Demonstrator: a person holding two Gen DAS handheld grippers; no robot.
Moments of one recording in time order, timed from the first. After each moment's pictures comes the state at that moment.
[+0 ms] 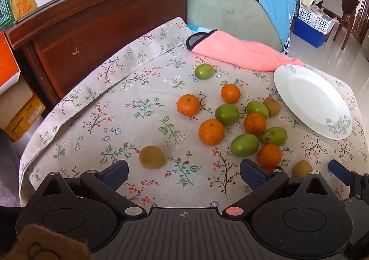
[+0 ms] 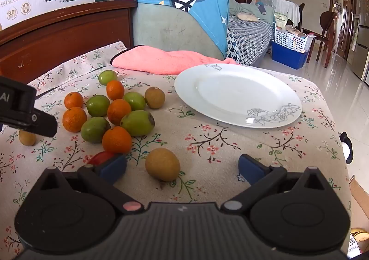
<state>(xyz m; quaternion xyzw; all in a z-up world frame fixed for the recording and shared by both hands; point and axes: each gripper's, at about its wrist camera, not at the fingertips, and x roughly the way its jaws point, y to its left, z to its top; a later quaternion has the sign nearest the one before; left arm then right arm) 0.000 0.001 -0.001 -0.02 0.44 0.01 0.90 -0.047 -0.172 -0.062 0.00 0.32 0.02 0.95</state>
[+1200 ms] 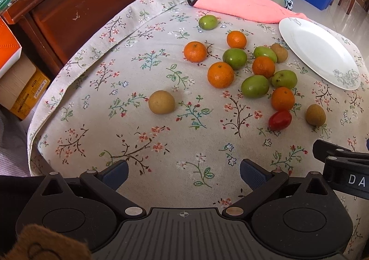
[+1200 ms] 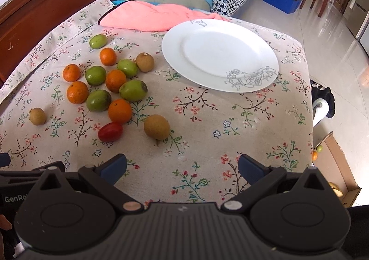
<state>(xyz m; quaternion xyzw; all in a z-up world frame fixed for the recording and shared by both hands) -0.023 0.003 -0.017 0.03 0.53 0.02 0.85 -0.048 -0.175 -0.005 0.00 0.50 -0.02 0.87</state>
